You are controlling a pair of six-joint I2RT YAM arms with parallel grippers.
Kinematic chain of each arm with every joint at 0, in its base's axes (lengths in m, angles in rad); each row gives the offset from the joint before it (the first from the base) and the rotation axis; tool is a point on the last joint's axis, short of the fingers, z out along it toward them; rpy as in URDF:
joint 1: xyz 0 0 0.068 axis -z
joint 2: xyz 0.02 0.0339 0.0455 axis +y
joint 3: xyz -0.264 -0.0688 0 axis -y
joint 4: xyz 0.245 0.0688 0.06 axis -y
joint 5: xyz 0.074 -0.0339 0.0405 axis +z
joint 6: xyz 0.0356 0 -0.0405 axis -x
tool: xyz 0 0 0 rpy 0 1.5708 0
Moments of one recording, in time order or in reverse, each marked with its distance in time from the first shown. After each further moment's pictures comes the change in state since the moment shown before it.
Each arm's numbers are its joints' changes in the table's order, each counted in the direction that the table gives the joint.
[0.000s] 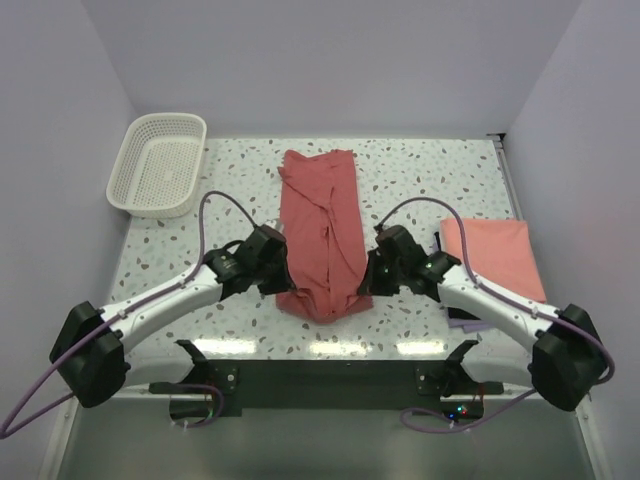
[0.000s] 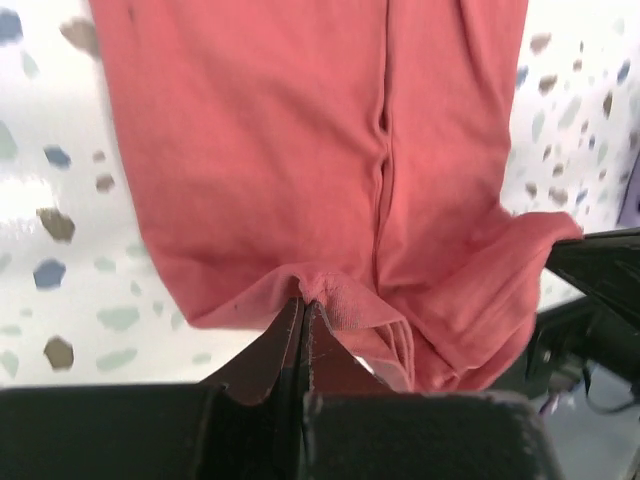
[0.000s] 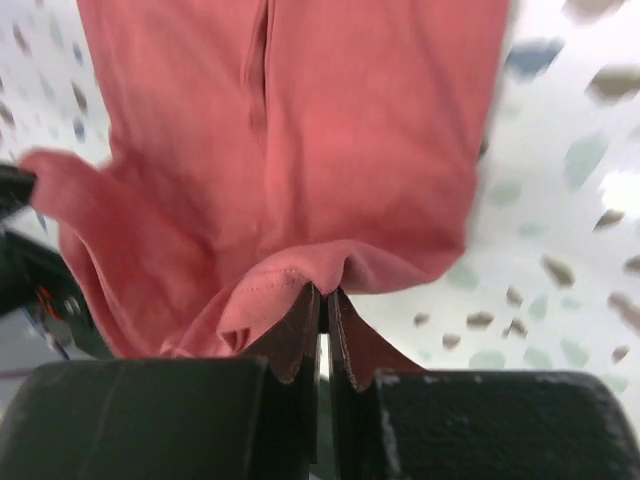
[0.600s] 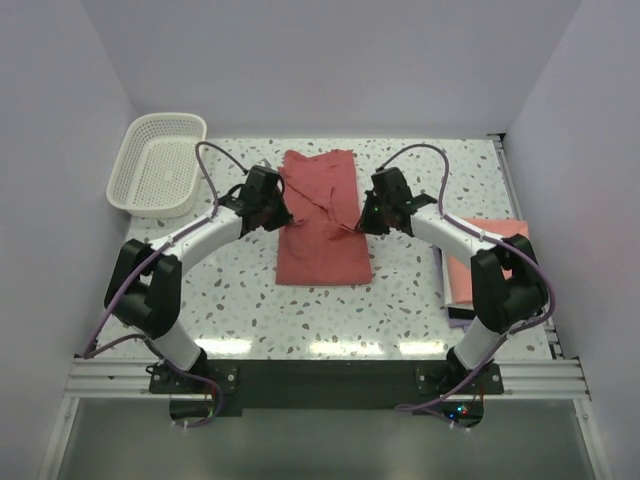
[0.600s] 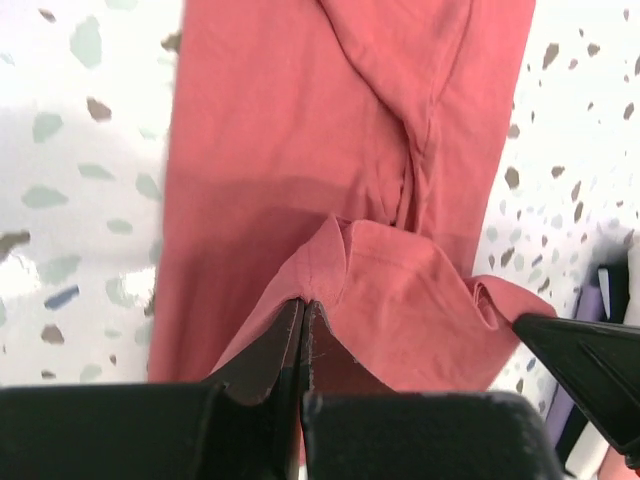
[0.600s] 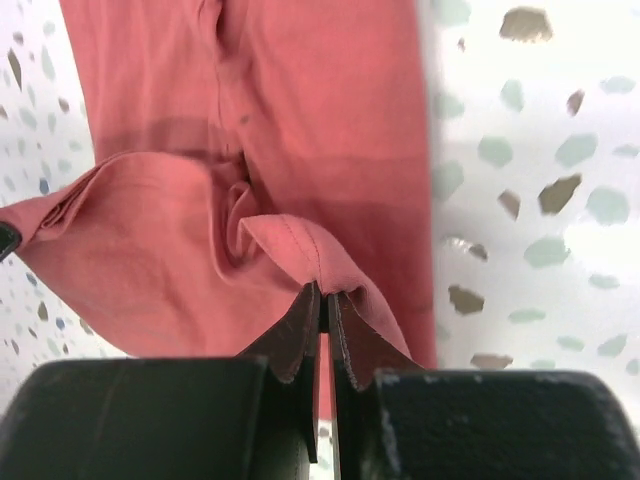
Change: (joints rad) left arm -0.305 0.444 0.339 0.247 0.045 -0.063; right arm 0.277 0.531 0.454 0.137 -0.059 0.098
